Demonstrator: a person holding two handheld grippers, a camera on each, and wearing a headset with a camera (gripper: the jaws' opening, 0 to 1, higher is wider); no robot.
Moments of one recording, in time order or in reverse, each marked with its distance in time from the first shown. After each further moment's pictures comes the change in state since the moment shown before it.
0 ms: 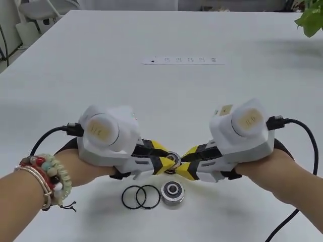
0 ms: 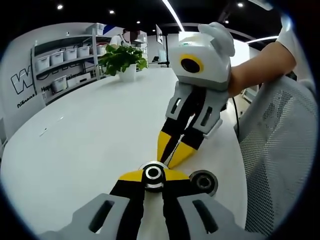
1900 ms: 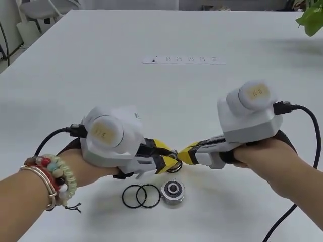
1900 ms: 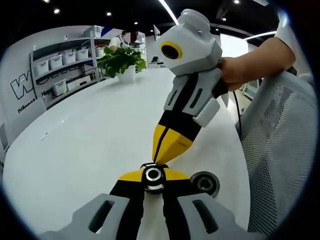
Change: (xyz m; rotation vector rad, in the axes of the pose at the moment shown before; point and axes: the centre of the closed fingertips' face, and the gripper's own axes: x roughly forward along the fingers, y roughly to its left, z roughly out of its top) left arm 0.003 -0.001 0.002 0.038 -0.003 0.014; right arm -0.009 -0.004 0.021 0.337 -0.053 -0.014
